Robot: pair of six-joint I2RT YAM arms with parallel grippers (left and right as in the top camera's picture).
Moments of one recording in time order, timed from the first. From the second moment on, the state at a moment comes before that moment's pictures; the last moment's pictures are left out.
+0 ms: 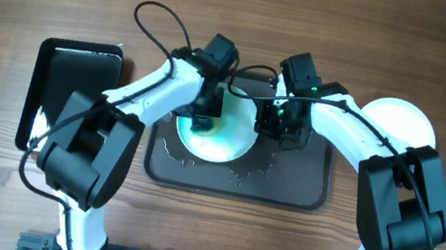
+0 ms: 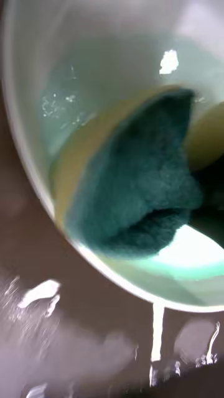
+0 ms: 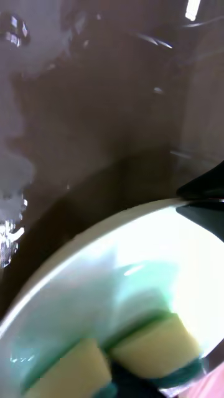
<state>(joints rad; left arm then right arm) -0.47 1.98 1.33 -0.82 -0.01 -0.46 0.40 1.93 1.18 -0.62 -0.37 0.47</state>
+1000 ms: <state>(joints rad) -0.46 1.99 1.69 -1.19 -0.16 -0.58 0.40 1.93 1.18 -0.62 -0.38 0.45</state>
